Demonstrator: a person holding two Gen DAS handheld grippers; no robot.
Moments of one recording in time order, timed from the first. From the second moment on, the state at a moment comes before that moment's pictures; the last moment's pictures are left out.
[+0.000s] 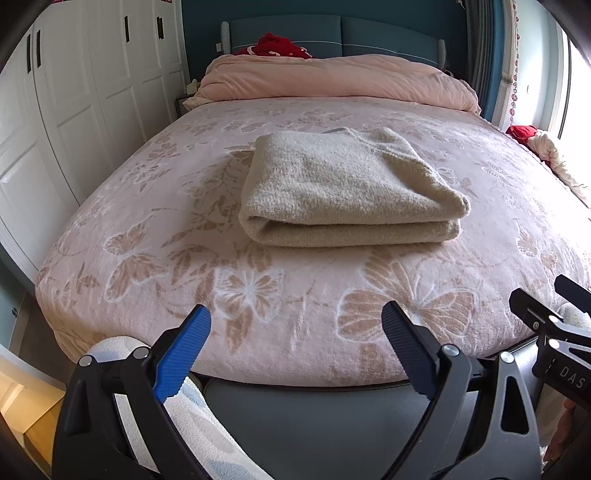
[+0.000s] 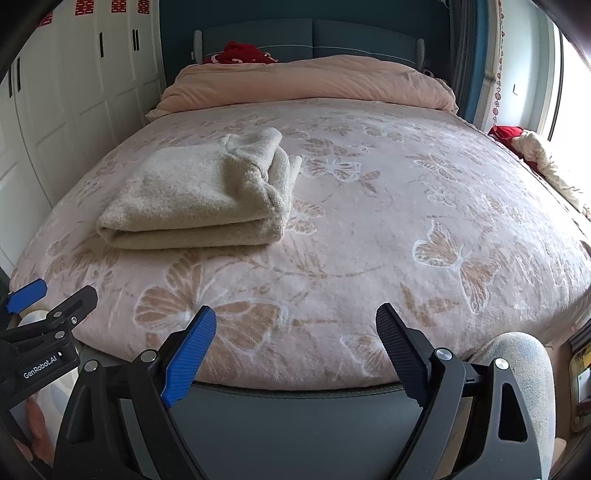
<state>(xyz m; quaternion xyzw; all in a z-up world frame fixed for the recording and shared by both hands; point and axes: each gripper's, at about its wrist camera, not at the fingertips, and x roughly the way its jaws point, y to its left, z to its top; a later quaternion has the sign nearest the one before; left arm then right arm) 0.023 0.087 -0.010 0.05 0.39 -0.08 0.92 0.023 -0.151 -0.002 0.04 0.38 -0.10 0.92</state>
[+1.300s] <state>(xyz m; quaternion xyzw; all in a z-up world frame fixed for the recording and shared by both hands) 0.015 0.080 -0.004 0.07 0.37 -0.06 0.93 0.026 -0.136 0.002 0.04 0.37 -0.10 0.92</state>
